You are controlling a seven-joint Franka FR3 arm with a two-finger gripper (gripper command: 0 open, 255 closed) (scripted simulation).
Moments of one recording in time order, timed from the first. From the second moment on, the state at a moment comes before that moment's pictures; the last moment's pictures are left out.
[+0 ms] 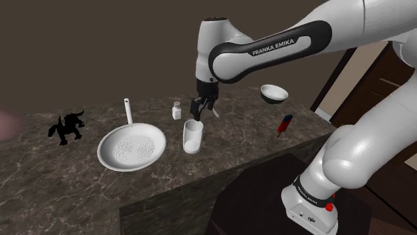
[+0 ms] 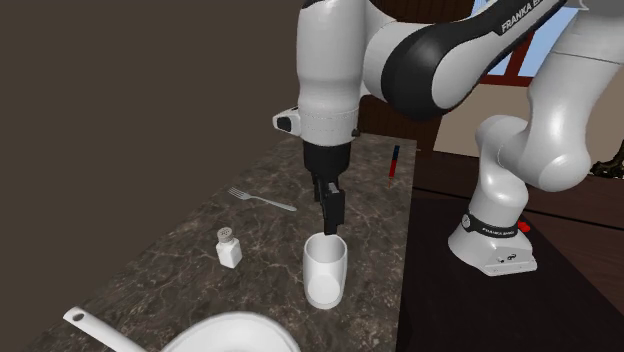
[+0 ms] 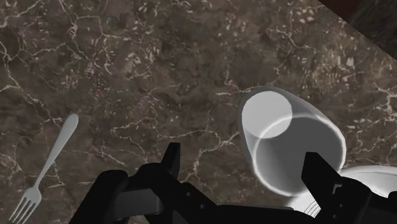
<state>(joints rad) 0.09 -0.17 0.29 -2.25 0.03 2.09 0.14</state>
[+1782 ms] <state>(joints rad) 0.10 -0.04 0.32 -2.29 -0.01 2.22 0.18</state>
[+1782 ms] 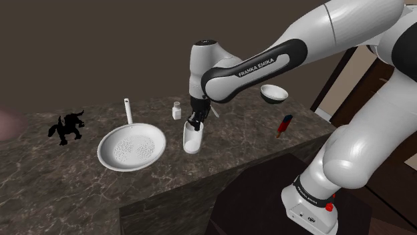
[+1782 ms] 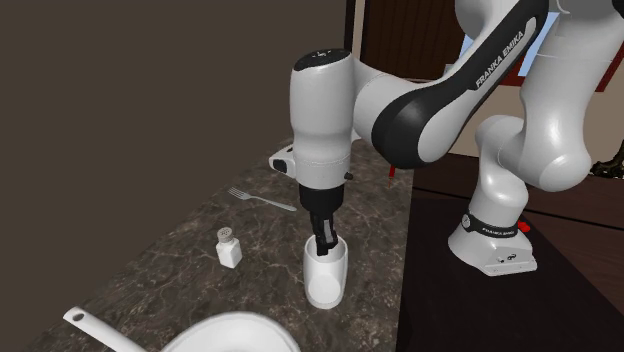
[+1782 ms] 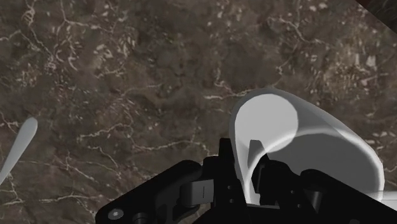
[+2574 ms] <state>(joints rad) 0.10 -0.11 0.31 -2.21 0.02 2.07 0.16</state>
